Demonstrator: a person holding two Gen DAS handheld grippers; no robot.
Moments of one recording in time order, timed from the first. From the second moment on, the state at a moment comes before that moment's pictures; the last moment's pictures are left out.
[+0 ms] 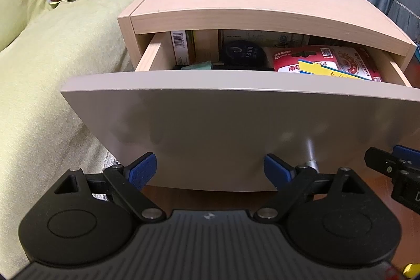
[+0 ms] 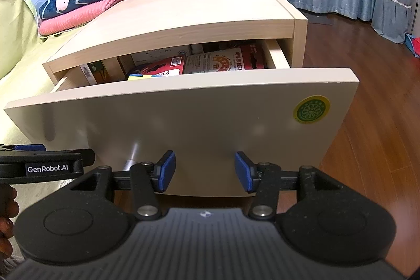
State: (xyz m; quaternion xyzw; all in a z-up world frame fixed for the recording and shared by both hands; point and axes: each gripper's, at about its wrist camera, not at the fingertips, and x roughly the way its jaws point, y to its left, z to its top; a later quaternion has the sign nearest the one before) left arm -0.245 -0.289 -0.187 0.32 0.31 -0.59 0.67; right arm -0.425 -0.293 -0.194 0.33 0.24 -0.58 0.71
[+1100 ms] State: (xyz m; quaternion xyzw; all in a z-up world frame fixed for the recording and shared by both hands) left arm -0.246 -0.292 -0.196 0.32 0.32 -0.58 0.68; right arm -0.417 -0.305 -0.192 0.31 0.24 -0.59 0.71
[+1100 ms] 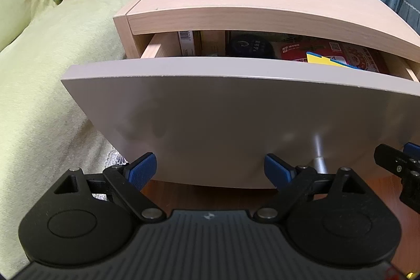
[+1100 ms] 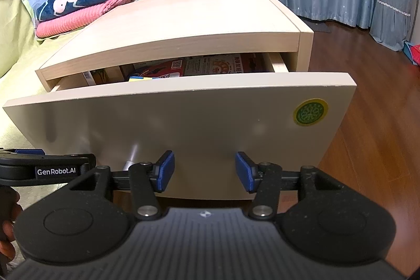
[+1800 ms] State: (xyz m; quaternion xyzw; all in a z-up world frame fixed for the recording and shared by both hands) left arm -0.244 -0.292 -0.196 0.31 0.33 -0.58 0.68; right arm -0.414 -0.309 -0.192 0.31 0.25 -0.59 0.71
